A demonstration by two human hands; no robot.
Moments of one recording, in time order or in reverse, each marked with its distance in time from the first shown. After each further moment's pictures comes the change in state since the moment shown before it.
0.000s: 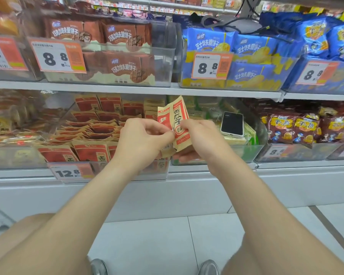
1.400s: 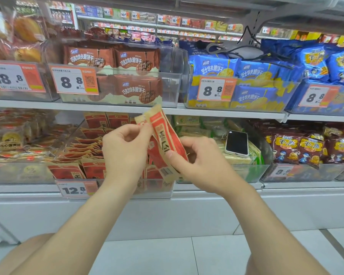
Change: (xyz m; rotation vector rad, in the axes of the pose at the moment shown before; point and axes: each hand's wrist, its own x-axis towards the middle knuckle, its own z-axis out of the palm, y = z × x) left_hand 0.006 0.004 -0.018 -0.307 0.408 0.064; right_hand 0.010 0.013 -0.002 -0.522 -0.059 -0.632
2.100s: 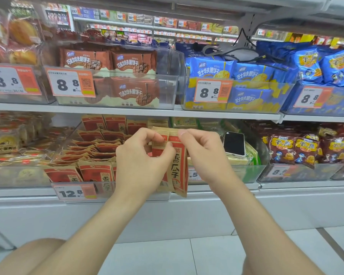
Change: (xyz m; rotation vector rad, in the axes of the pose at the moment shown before) left_hand -0.022 -0.002 0.010 0.329 -0.123 0.255; right_hand 0.007 -0.013 -0.002 0.452 0.241 0.208
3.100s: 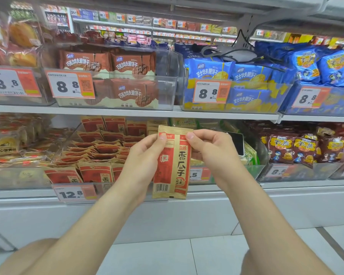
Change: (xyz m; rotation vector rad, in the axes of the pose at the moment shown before) left_hand 0.007 0.008 0.001 -0.474 -0.337 -0.493; right_hand 0.009 0.007 -0.020 0.153 0.046 0.225
